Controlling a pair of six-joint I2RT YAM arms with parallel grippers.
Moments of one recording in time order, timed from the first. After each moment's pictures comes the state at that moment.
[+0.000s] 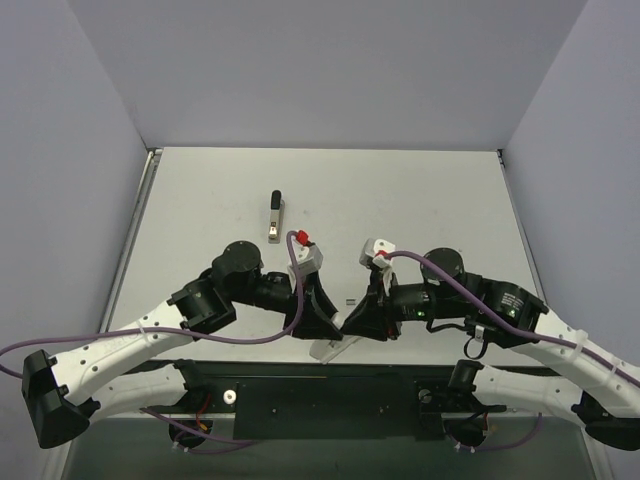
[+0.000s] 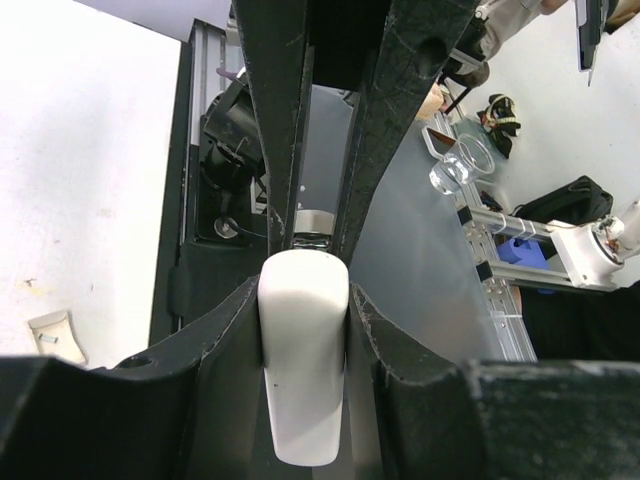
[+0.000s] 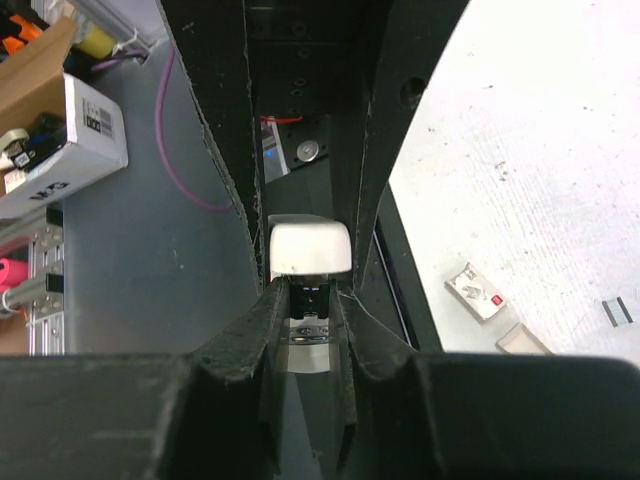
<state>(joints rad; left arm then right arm) -0.96 0.99 0.86 0.01 0.81 -0.44 1.05 0.88 1.10 -0.67 -0.40 0.22</state>
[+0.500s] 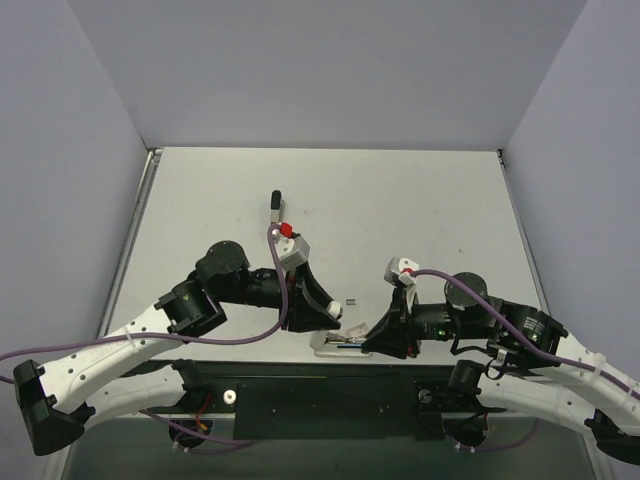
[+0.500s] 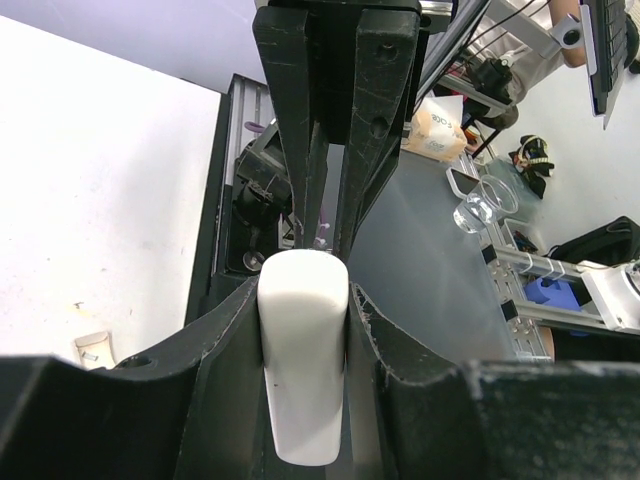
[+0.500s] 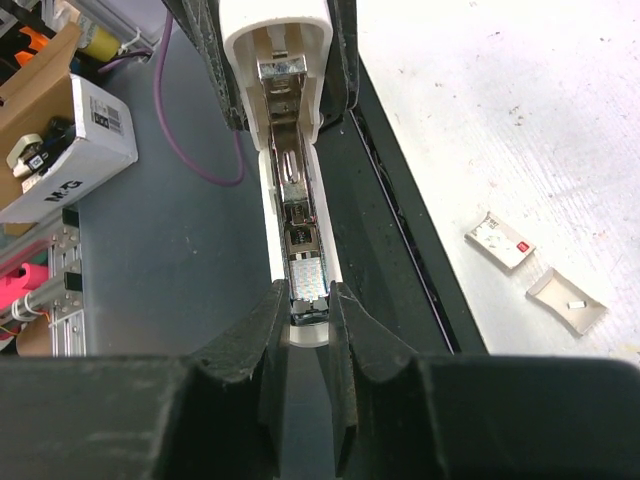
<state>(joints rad) -0.95 0.93 0.87 0.02 0.72 -0.44 1.06 0.66 0.90 -0.65 -0.35 0.34</state>
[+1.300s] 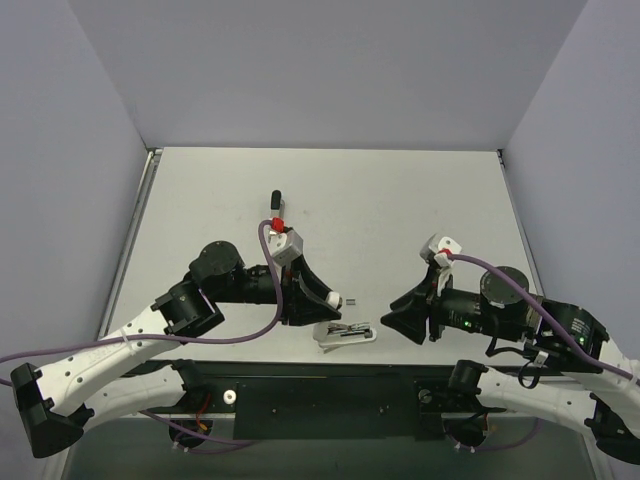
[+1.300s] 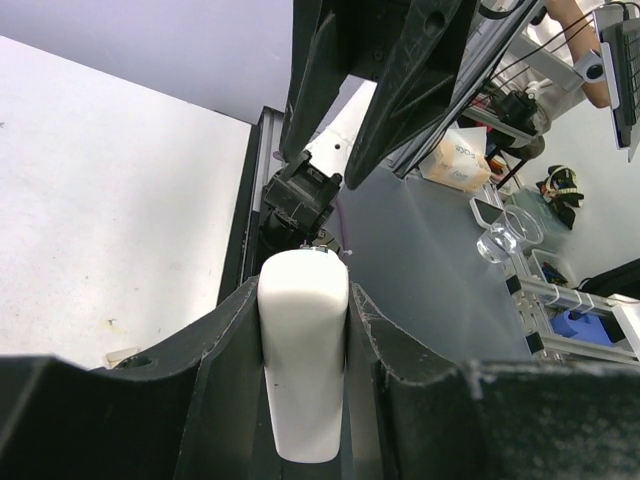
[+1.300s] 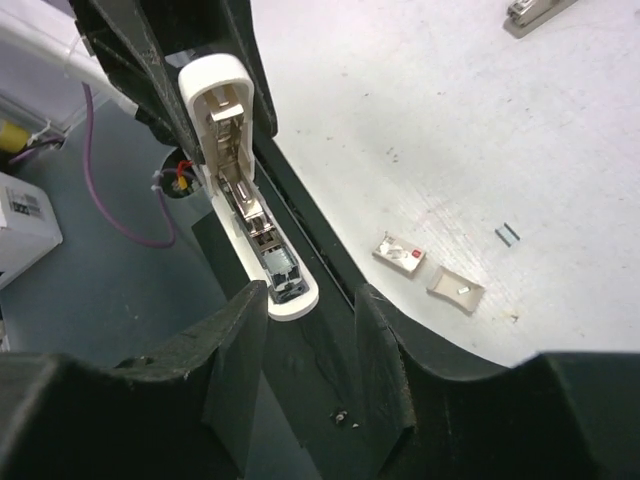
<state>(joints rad) -0.95 0.91 0.87 0.06 0.65 -0.44 1.06 0.67 1.12 -0.83 -0.09 0.32</state>
